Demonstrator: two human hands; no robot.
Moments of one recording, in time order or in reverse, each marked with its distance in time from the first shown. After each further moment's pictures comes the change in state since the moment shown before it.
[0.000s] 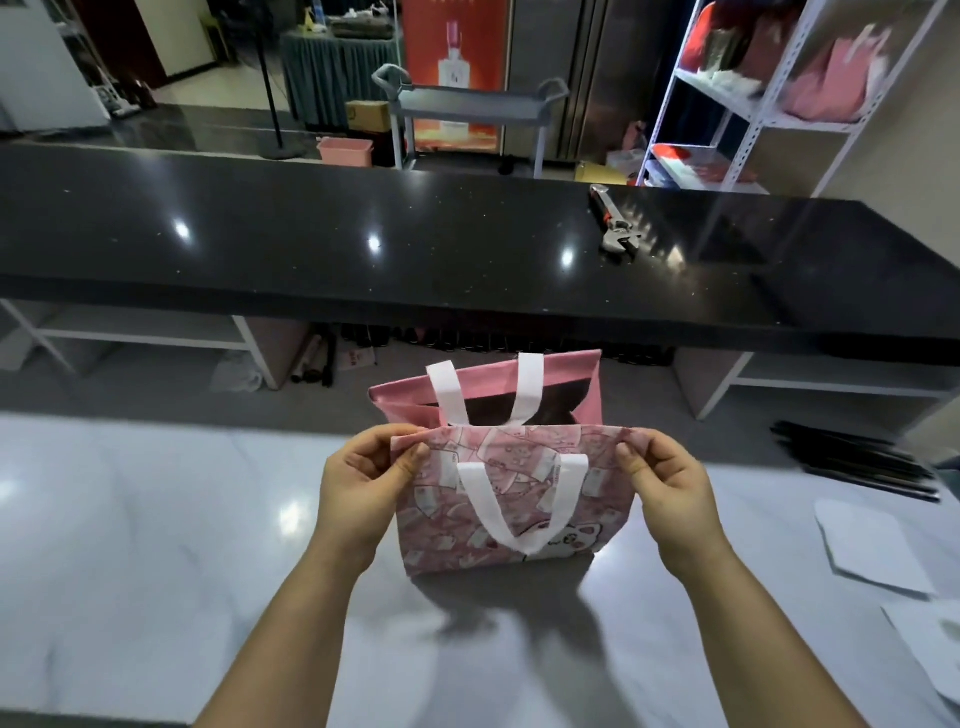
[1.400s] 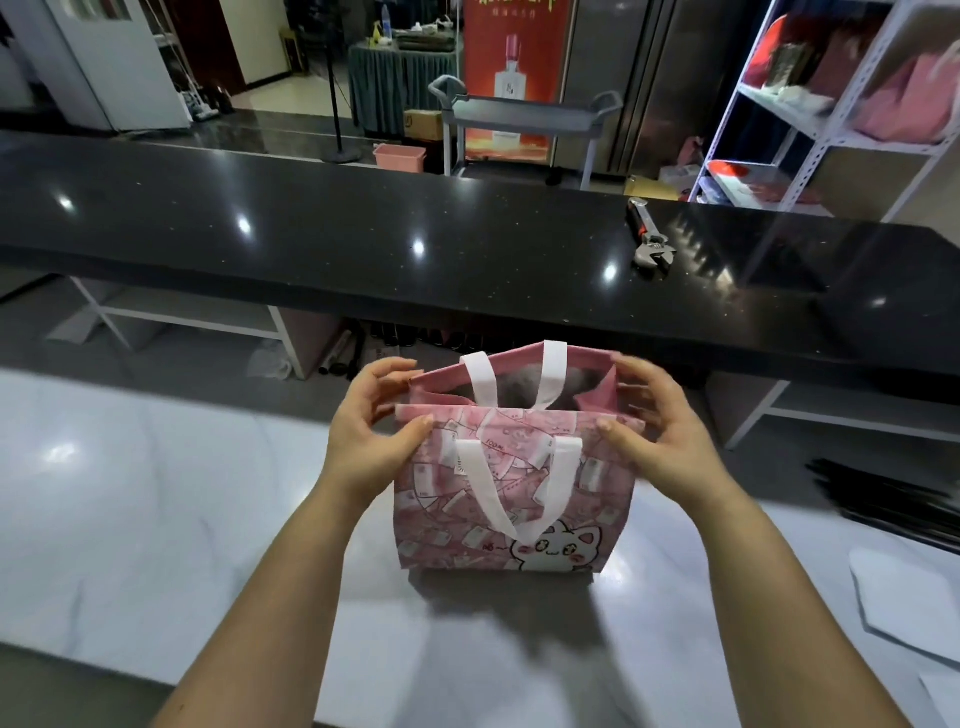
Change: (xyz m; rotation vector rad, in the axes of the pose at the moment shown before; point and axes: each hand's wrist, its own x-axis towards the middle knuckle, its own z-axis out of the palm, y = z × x) left_hand 0.031 0.021 0.002 0.377 0.061 0.137; right_hand 0.070 -0.027 -0.009 -0.442 -0.371 -0.149
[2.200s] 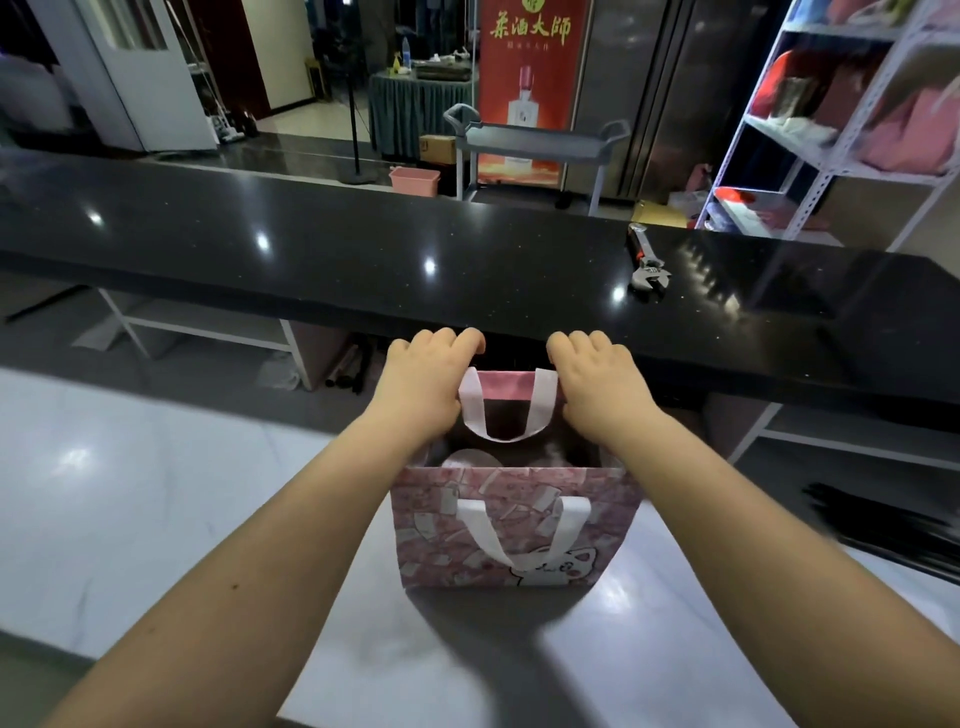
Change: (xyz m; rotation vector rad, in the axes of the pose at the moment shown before) left_hand 0.055 0.072 0.043 1.223 -0.187 0.294; right_hand 0.071 -0.053 0.030 -1.286 -0.094 -0.261
